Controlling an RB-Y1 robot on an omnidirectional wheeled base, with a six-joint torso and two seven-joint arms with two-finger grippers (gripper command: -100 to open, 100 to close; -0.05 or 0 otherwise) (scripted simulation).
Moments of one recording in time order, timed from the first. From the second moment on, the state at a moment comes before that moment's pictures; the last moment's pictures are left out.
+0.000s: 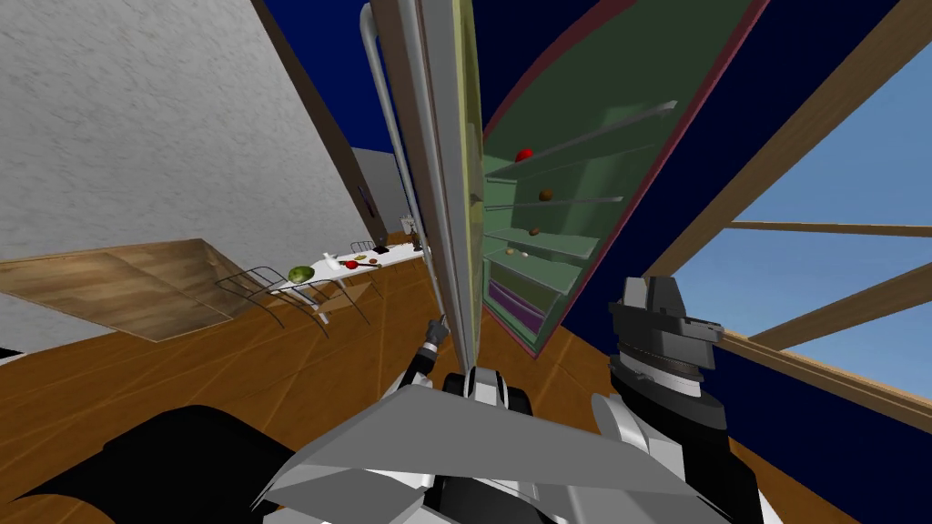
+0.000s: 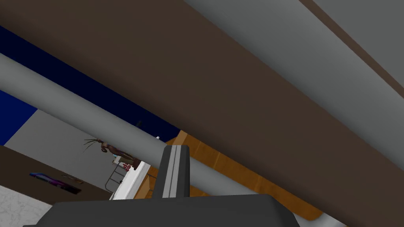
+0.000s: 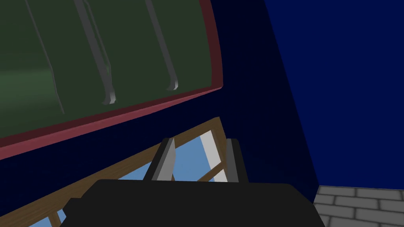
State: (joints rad) left arm 0.33 0.26 -0.26 -1.47 0.29 -0.54 0.51; right arm 0.53 0.01 -0.05 -2.35 0.01 -0.65 0.10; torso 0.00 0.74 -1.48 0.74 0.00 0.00
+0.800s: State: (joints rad) left arm 0.34 0.27 -0.28 -1.47 0.29 -0.56 0.53; right arm 0.53 0.01 -0.05 -2.35 0.01 -0.65 0.10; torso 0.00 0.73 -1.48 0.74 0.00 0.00
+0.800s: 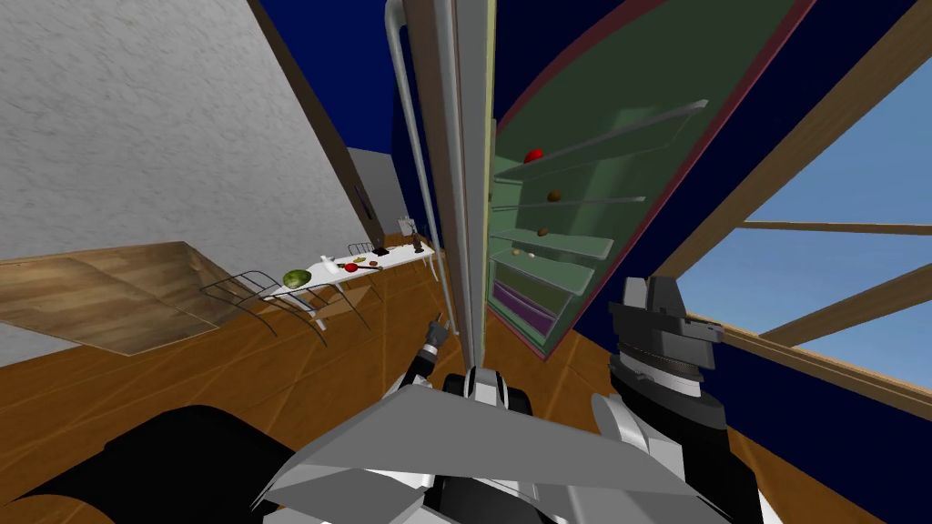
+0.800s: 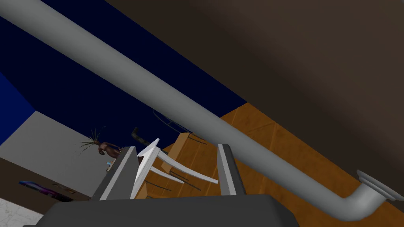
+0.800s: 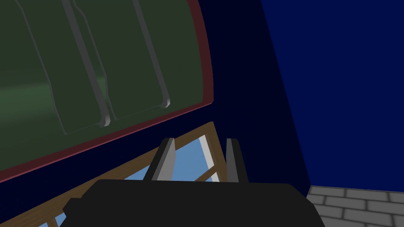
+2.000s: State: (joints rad) left arm 0.11 0.39 -0.23 -1.12 0.55 -0.65 0.52; right arm 0.53 0.01 -0.05 -2.35 0.01 -0.65 0.10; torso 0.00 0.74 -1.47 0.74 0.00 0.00
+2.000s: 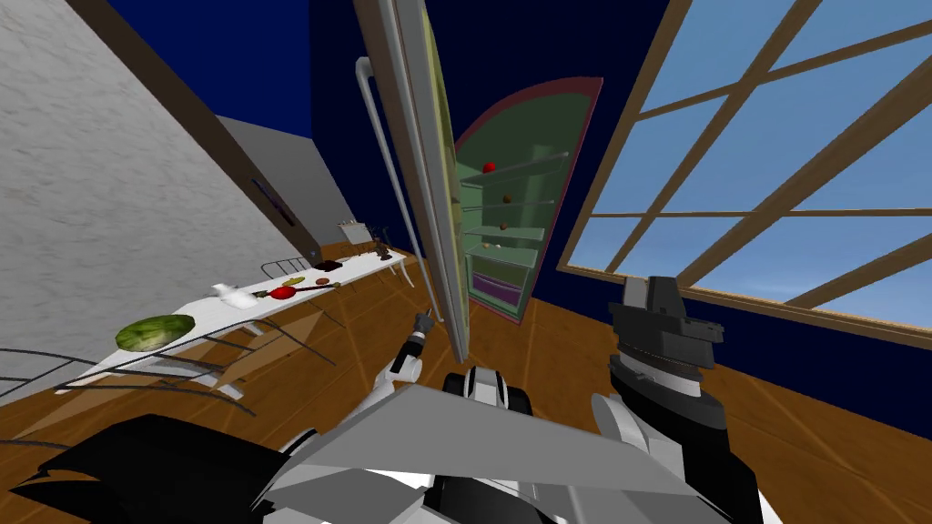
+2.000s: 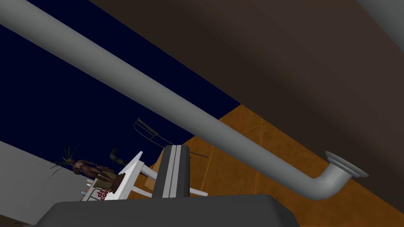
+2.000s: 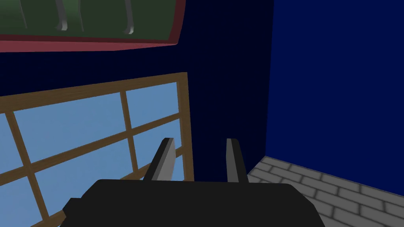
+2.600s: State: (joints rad) left arm -0.04 0.47 -0.19 -0.92 0.71 -0.68 0.51; right arm 0.53 0.01 -0.05 -2.35 0.01 -0.65 0.10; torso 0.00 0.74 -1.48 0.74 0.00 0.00
